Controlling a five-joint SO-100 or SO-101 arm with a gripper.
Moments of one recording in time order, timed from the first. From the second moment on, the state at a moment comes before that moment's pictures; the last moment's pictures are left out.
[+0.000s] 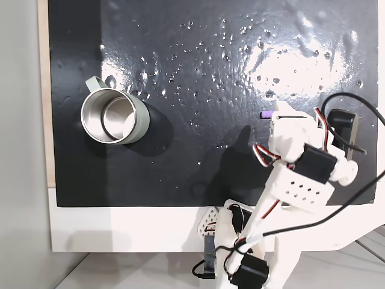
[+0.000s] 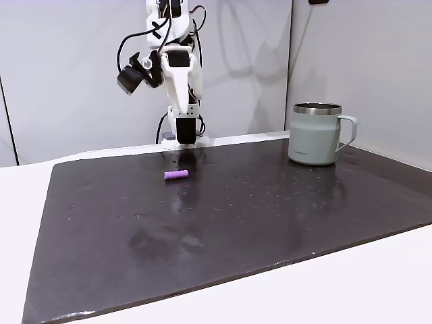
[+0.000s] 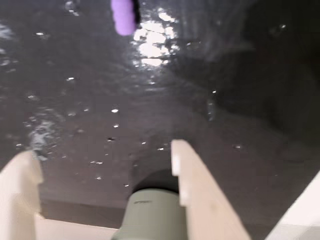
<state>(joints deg) 19.0 110.2 97.9 90.1 -22.9</state>
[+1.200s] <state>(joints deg) 20.7 74.4 83.5 82.3 -30.1</state>
